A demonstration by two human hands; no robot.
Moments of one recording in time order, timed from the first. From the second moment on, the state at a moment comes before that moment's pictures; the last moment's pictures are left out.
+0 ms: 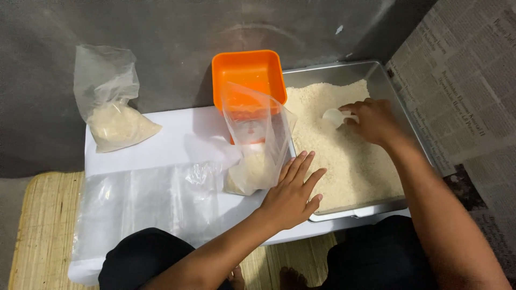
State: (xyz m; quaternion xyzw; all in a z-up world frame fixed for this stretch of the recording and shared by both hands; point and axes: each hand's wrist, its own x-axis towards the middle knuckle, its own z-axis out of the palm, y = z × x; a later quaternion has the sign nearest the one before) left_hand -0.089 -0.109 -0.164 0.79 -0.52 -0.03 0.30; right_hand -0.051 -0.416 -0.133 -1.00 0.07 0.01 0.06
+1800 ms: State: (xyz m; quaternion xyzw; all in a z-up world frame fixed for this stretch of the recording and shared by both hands) left_hand 0.007 -0.002 -0.016 0.79 -0.44 0.32 0.28; right_hand -0.092 -0.222 0.026 -0.90 -0.17 -0.40 -0.08
